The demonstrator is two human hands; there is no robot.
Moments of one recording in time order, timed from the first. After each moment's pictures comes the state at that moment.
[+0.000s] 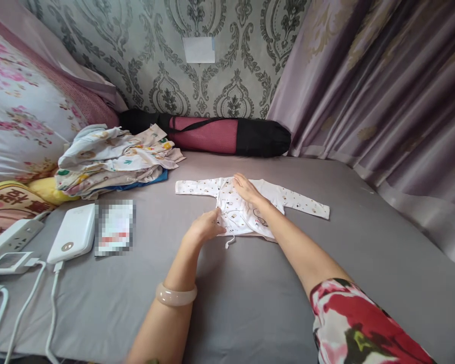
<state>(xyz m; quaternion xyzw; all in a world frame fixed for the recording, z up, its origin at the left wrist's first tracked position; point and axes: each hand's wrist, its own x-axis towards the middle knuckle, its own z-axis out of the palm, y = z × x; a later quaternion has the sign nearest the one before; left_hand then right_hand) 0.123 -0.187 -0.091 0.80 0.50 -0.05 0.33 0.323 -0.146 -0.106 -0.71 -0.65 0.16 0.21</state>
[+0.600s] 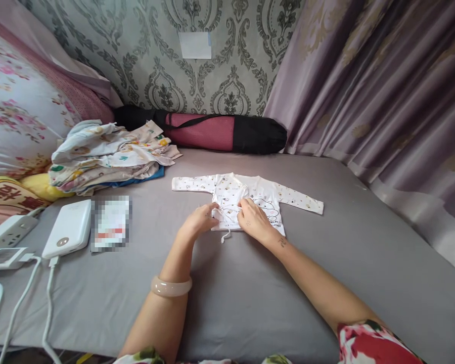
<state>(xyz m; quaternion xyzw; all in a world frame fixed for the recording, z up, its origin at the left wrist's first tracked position) 0.117 -0.180 -0.106 0.80 0.49 0.01 0.35 0.290 -0.261 -0.090 -0.74 -0.66 0.08 0.08</state>
